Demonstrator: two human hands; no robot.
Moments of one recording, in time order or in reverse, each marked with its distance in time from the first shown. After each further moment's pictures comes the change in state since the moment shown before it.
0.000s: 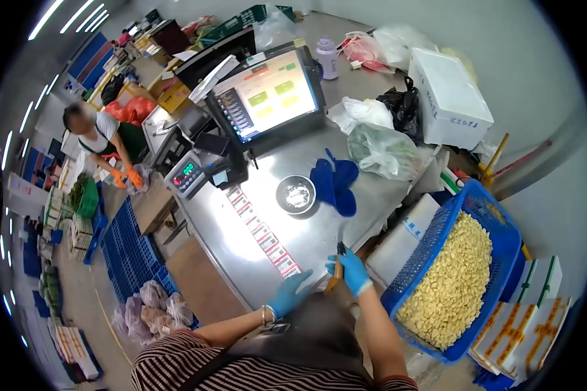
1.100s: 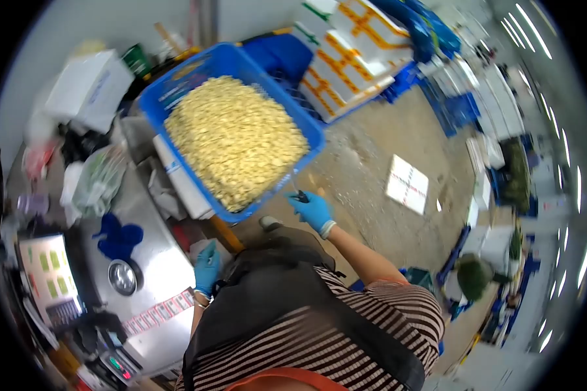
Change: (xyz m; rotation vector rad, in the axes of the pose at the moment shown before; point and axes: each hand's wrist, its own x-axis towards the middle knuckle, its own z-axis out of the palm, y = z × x) left_hand 0.050 0.050 0.109 0.076 -0.791 0.302; right_hand -0.360 0.078 -0.101 -0.026 1.274 -0.339
